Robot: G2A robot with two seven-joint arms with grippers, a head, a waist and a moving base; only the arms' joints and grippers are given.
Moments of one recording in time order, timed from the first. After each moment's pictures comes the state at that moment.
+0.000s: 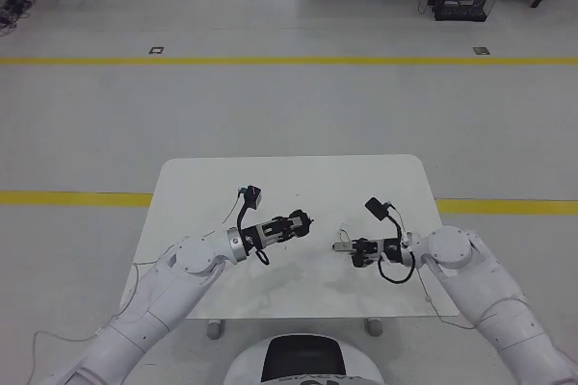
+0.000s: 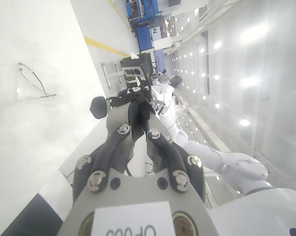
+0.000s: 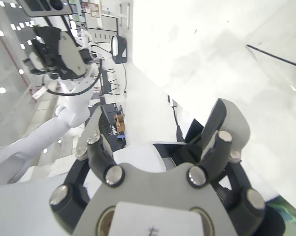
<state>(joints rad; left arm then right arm) 1.22 -1.10 -0.87 -1.39 -0.39 -0.34 -0.64 -1.32 -1.01 1.11 -1.42 0.02 -0.08 1.05</state>
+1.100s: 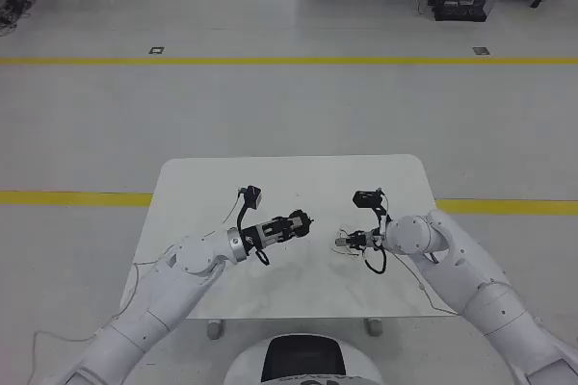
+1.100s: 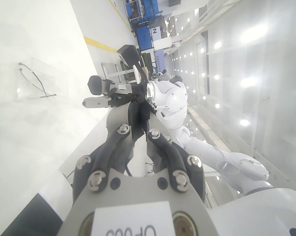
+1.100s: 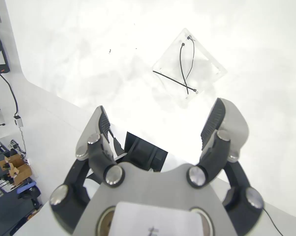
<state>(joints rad) 1.22 -1.10 -0.87 -1.39 -0.39 -0.34 -0.64 -1.16 -1.03 0.93 -1.47 -0.52 0.22 1.01</state>
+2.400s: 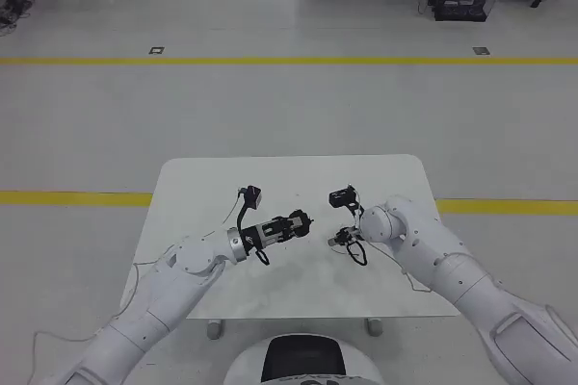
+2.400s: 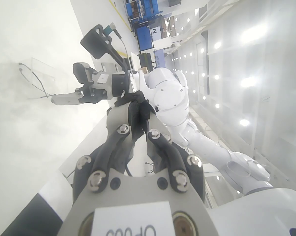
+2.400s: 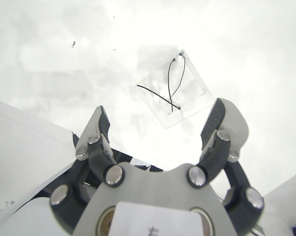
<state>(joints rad) 1.22 -1.10 -0.87 -1.39 -0.39 -0.34 -0.64 -0.92 -1.16 0.66 -1.21 -0.70 0.16 1.05</state>
